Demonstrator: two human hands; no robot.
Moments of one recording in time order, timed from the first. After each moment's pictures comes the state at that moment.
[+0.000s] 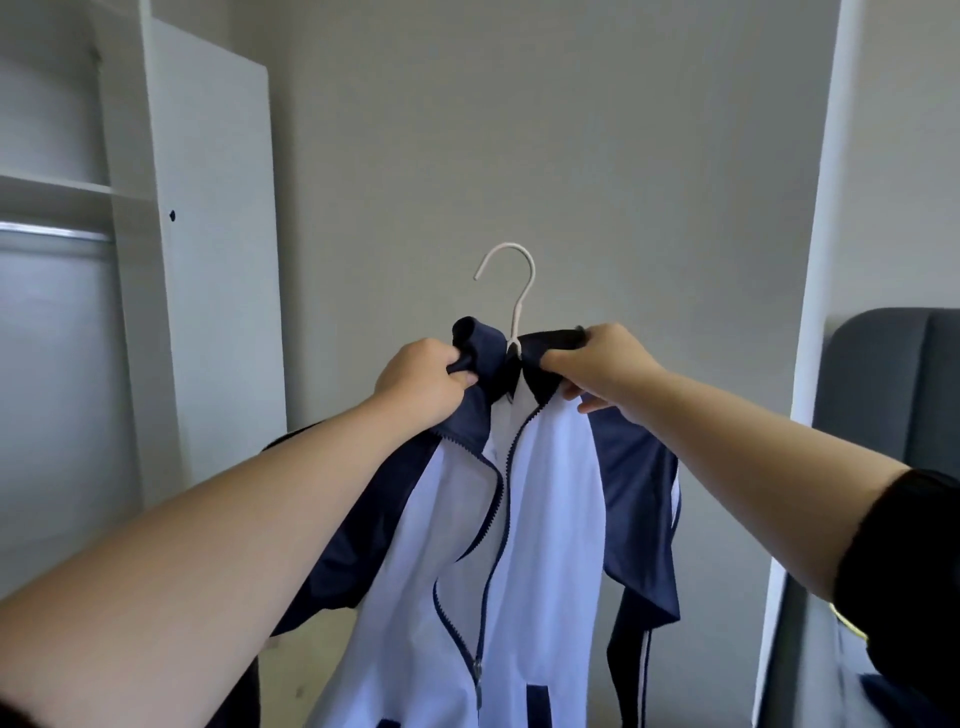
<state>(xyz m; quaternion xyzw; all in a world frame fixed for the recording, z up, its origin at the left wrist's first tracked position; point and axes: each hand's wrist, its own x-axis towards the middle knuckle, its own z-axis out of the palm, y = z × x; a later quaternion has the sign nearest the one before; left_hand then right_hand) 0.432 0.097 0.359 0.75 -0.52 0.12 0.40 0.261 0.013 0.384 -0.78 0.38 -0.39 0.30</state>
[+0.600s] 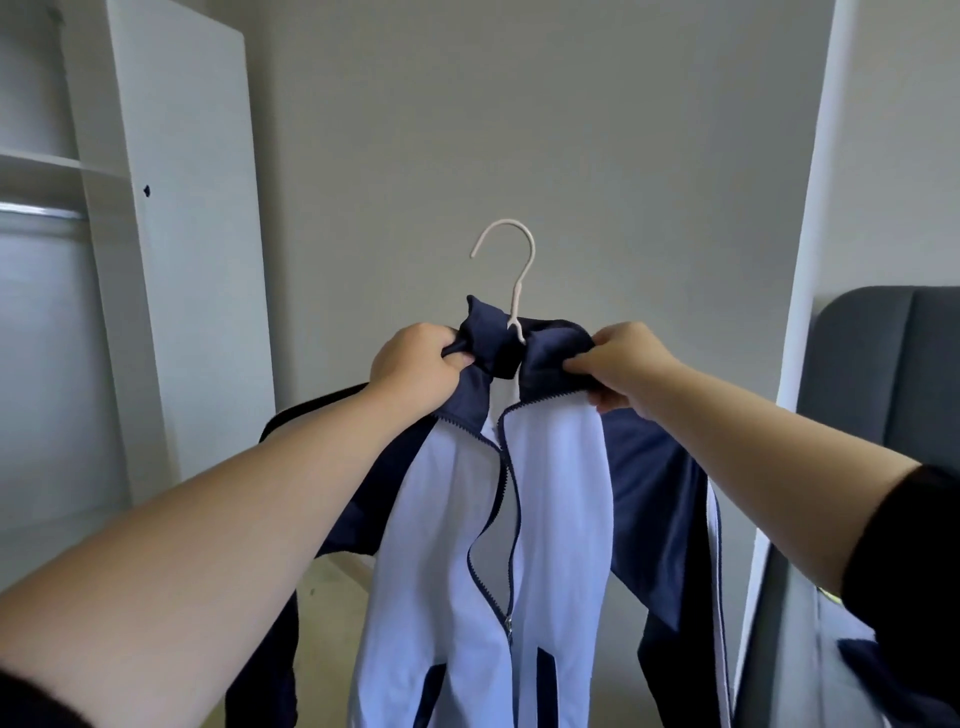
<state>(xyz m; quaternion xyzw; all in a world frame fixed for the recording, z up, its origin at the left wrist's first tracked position) 0.429 0.090 0.348 0.71 -0.54 0.15 0.42 0.245 -0.006 0.368 -0.75 0.43 -0.37 0.35</state>
